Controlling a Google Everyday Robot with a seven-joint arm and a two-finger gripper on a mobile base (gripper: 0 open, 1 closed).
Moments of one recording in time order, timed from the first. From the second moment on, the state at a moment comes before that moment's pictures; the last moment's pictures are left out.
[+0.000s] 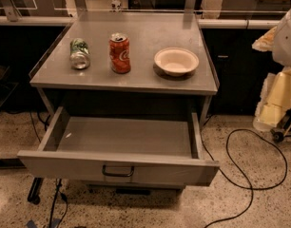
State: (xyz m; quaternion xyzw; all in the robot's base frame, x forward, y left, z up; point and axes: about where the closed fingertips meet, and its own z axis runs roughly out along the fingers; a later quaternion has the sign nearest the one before) arm 0.438 -0.217 0.976 -0.60 0.78 -0.03 0.16
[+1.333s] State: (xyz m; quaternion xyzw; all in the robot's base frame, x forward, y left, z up) arm 0.438 -0.217 0.976 -0.60 0.78 -0.03 0.16
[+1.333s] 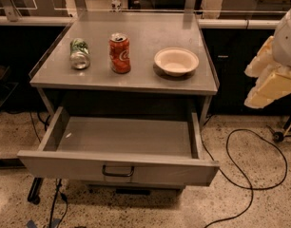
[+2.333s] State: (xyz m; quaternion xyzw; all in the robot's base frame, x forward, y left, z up) arm 0.438 -0.217 0.976 -0.60 0.78 -0.03 0.16
